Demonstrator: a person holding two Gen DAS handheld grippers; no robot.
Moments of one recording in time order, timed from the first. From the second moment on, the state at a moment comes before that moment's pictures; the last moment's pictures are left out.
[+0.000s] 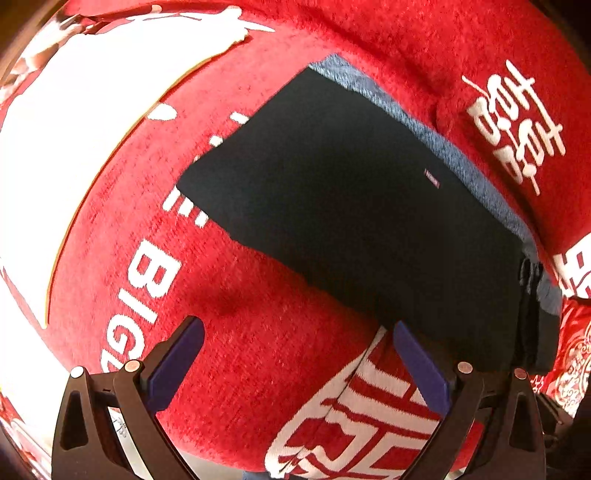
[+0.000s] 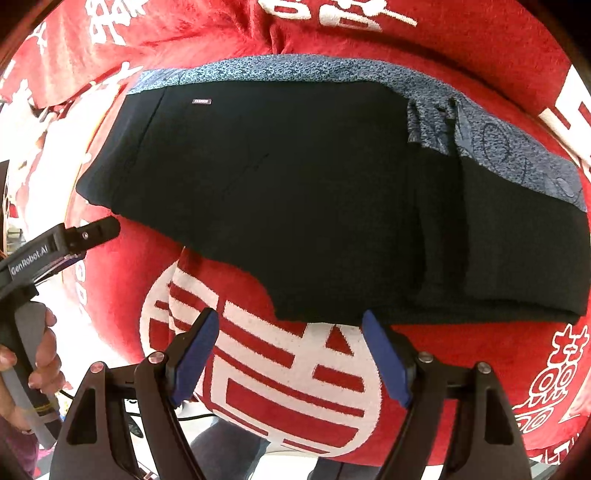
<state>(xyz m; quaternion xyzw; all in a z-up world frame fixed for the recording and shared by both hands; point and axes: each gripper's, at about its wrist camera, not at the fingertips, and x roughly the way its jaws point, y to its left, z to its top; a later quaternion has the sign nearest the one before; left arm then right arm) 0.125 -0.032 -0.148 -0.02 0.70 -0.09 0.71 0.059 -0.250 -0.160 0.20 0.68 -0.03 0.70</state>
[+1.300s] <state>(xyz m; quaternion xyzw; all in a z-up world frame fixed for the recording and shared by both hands) 0.152 -0.002 -0.155 -0.34 0.61 -0.19 0.69 0.061 -0.251 -0.164 0.21 0.67 -0.03 0.71</state>
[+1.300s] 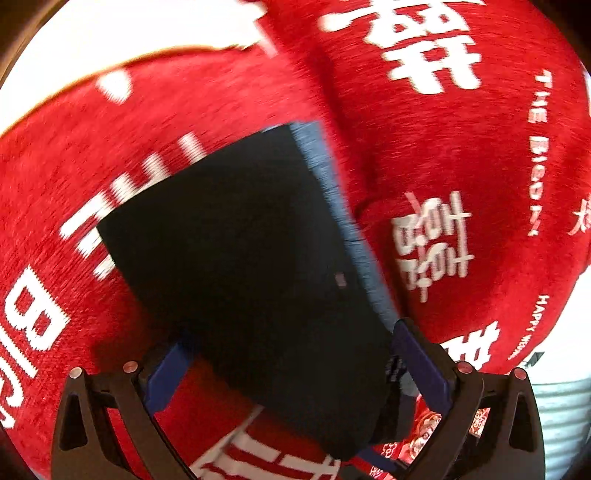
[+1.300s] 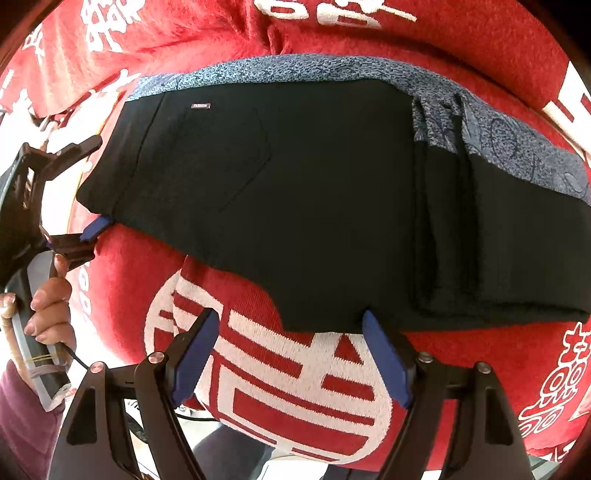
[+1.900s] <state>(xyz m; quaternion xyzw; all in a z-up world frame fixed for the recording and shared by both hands) 0.148 -0.081 -0.137 0.02 0.58 -0.15 0.80 0.092 -0.282 -0.114 0.24 0.61 0.01 0.75</state>
